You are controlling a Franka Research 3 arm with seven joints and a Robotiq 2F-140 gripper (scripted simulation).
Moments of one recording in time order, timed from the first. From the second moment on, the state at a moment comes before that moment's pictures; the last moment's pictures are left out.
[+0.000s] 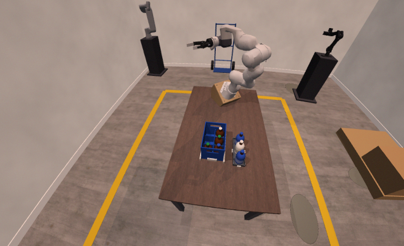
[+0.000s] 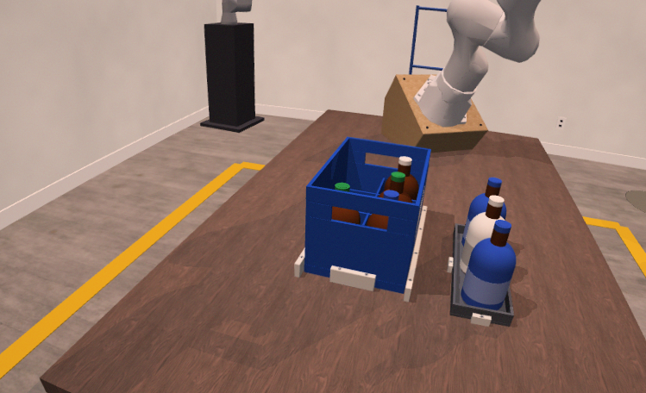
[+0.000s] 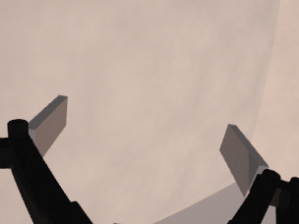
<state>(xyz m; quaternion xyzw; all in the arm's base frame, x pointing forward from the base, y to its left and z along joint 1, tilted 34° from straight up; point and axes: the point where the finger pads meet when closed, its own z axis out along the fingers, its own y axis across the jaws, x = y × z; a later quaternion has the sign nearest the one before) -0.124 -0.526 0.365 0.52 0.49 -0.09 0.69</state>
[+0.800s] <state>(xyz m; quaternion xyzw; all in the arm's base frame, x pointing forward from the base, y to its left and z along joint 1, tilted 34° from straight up) -0.094 -0.534 0.376 0.50 0.53 -0.07 0.68</state>
